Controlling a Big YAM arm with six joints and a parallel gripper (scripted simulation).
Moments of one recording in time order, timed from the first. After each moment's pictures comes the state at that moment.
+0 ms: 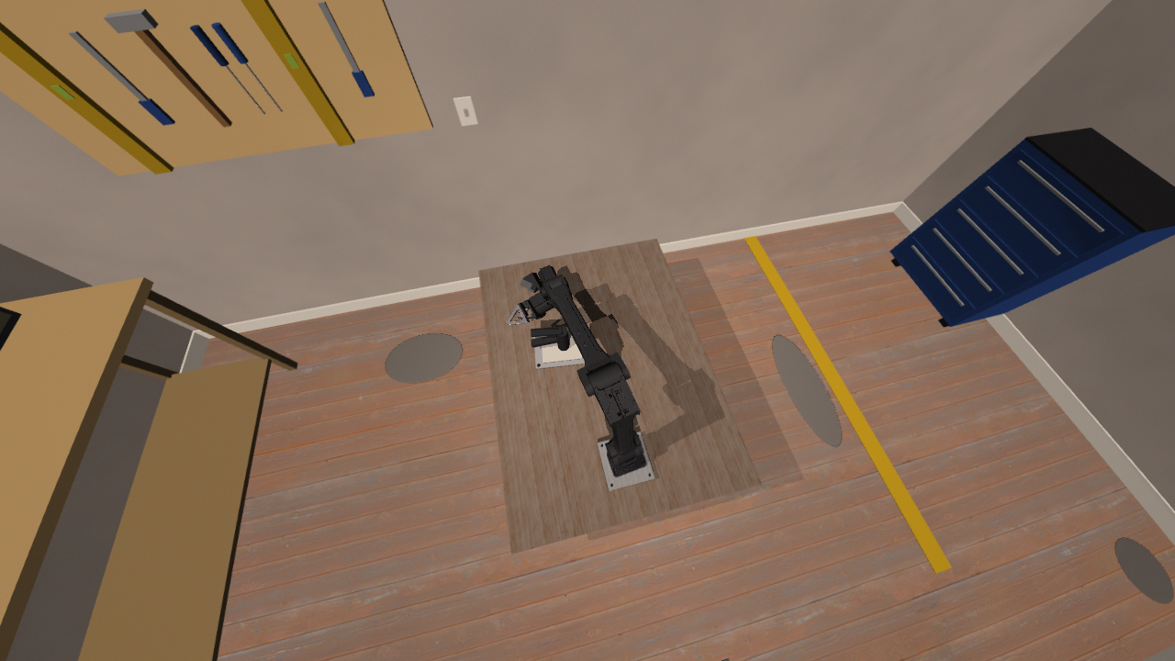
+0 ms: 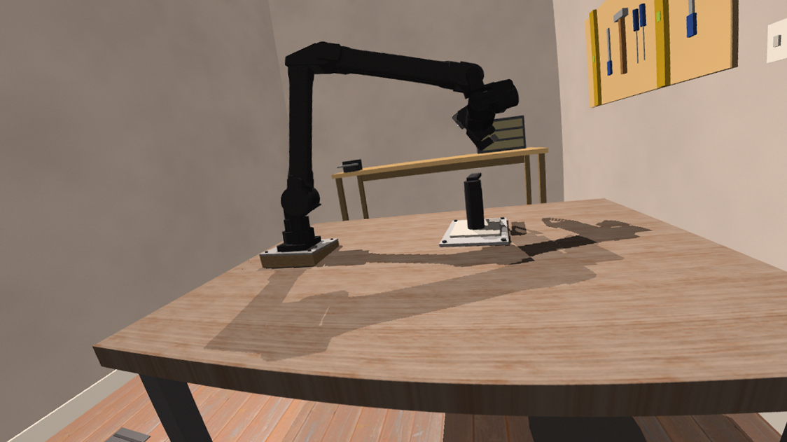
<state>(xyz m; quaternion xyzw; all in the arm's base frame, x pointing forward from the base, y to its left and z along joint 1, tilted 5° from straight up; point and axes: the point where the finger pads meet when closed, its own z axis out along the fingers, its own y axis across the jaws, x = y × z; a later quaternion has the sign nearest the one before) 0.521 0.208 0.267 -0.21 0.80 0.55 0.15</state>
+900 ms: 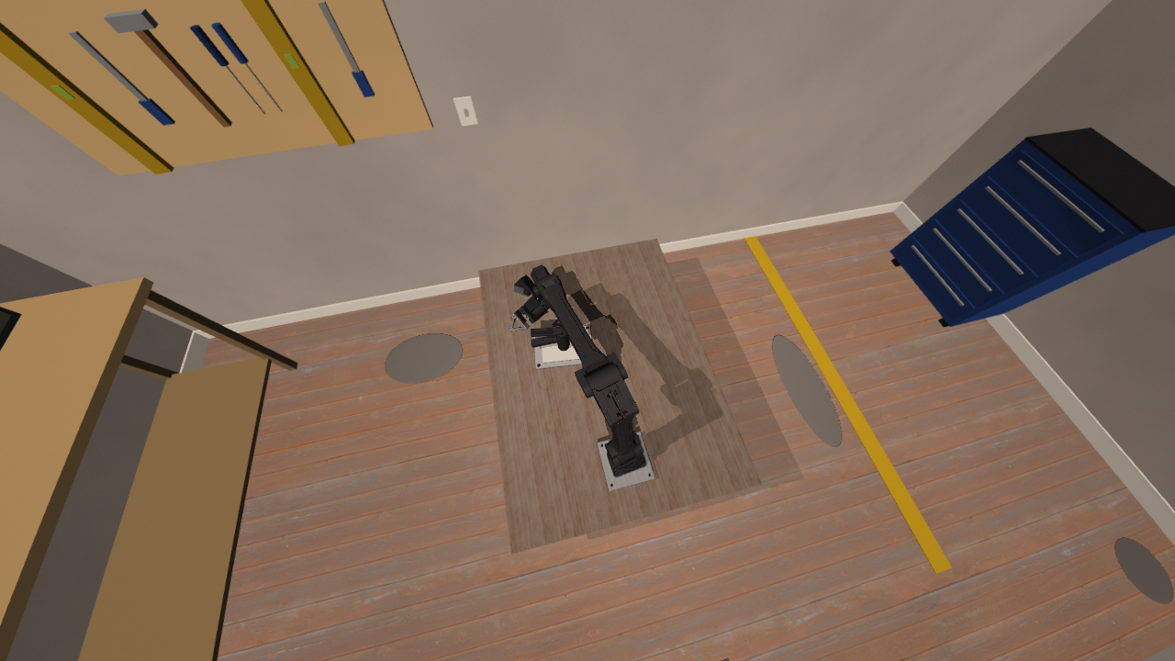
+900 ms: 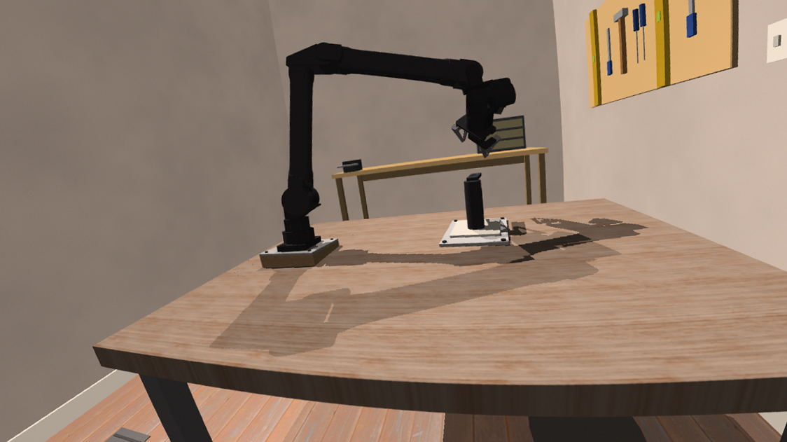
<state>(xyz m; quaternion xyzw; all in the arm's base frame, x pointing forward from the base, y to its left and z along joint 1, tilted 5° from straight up) 0.523 0.203 0.237 -0.30 0.85 0.41 0.15</state>
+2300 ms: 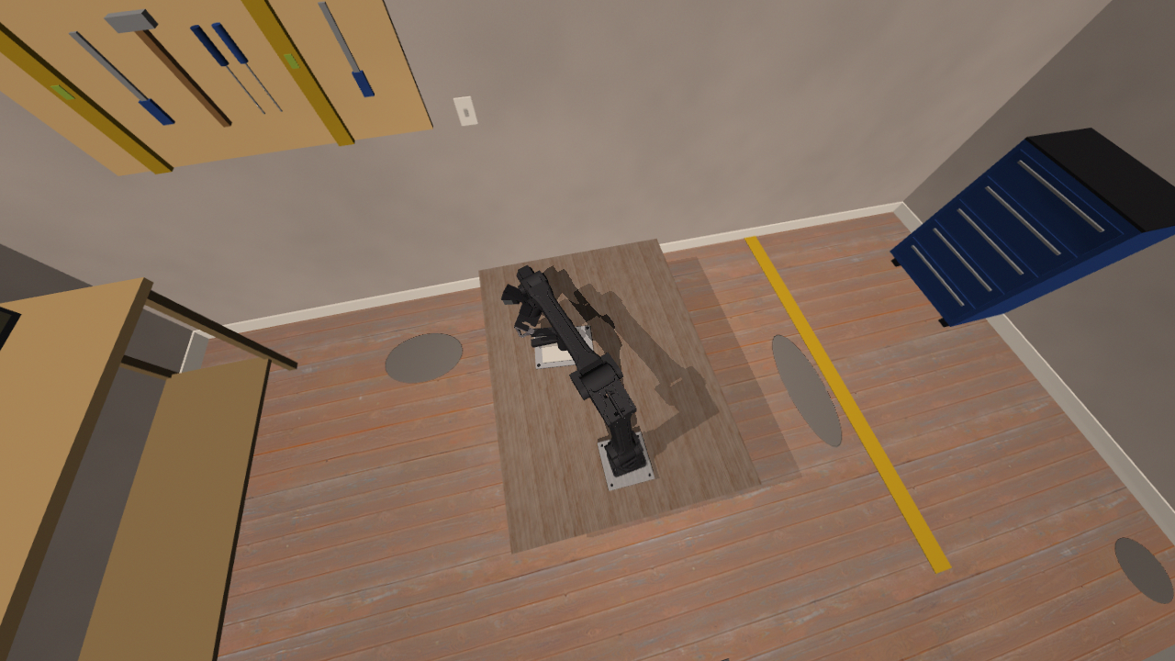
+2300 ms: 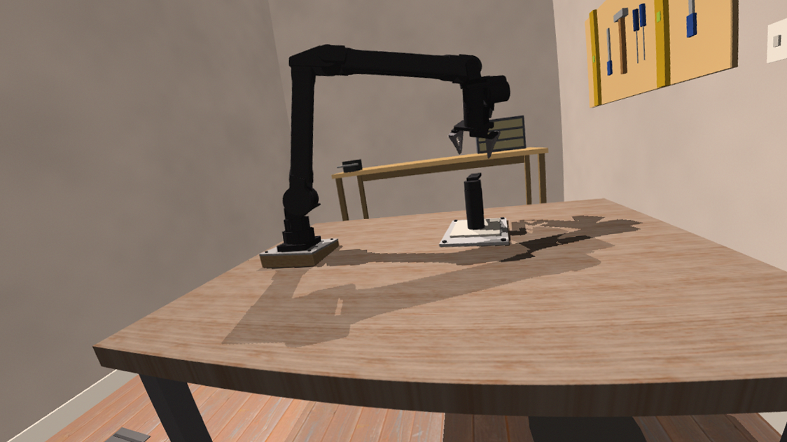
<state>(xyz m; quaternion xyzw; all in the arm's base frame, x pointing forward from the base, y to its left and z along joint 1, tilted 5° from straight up) 0.518 0.184 0.217 -0.47 0.85 0.20 0.12</state>
